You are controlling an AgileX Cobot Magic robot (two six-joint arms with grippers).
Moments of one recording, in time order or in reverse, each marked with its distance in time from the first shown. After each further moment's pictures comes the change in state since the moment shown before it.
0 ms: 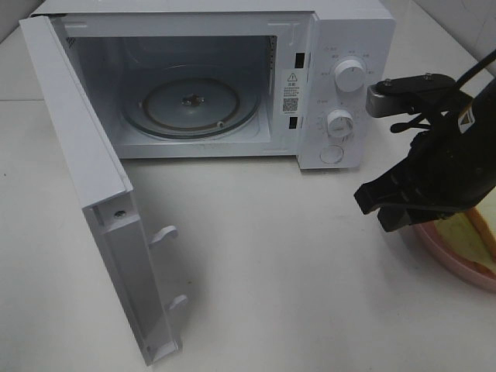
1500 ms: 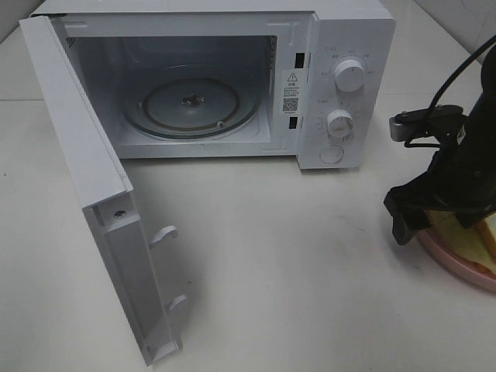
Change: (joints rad) left arm 0.000 0.000 0.000 0.000 0.000 0.000; right arm -0.221 0.291 -0.080 -0.102 -0.029 -0.043
